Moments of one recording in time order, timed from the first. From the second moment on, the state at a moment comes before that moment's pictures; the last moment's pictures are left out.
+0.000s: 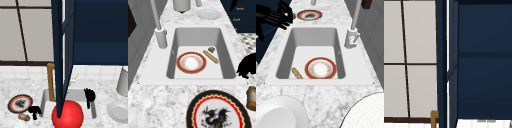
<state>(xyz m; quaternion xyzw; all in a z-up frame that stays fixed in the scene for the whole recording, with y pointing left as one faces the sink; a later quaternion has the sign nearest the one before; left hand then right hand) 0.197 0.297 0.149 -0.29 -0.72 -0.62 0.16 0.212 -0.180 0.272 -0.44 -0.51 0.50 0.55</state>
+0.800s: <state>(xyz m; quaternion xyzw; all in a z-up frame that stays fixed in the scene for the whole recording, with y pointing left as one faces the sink) 0.197 0.297 0.149 -0.29 -0.72 -0.62 0.16 0.324 -0.178 0.280 -0.50 -0.57 0.43 0.49</state>
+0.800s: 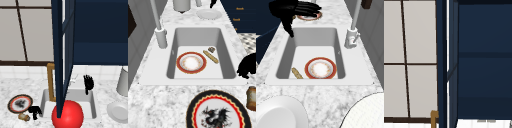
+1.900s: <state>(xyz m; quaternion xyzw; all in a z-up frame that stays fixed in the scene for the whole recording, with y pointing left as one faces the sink) 0.197 0.297 0.149 -0.28 -0.72 -0.62 0.16 0.495 -0.126 0.245 -0.49 -0.56 0.44 0.50</state>
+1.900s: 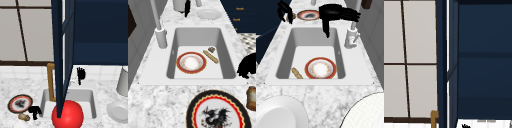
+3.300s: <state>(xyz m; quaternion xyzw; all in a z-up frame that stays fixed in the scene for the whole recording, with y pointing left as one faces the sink) 0.197 0.297 0.149 -0.28 -0.72 -0.62 0.16 0.586 -0.102 0.255 -0.32 -0.42 0.58 0.62</state>
